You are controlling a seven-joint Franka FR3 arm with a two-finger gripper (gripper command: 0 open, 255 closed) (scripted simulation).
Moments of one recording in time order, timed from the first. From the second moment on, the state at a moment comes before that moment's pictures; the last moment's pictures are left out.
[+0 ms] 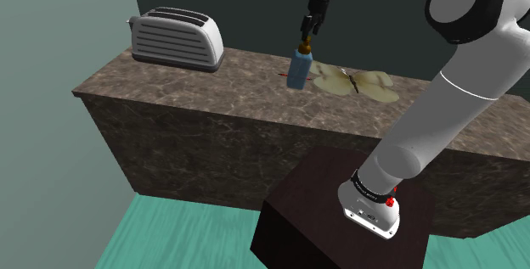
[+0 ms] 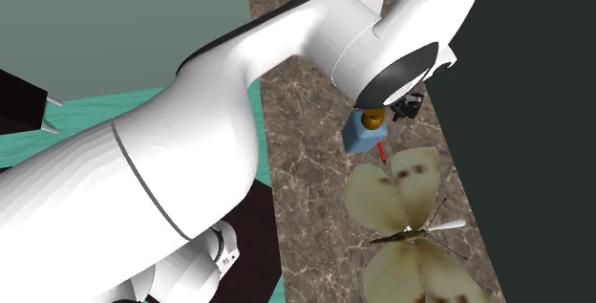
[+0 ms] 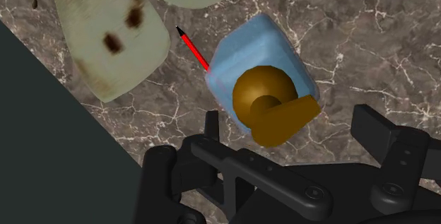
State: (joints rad) arm -0.05 -0.04 -0.40 -1.86 -0.09 1.89 -0.48
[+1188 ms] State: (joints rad) arm -0.05 -0.03 -0.40 -1.90 -0.09 1.94 -0.47
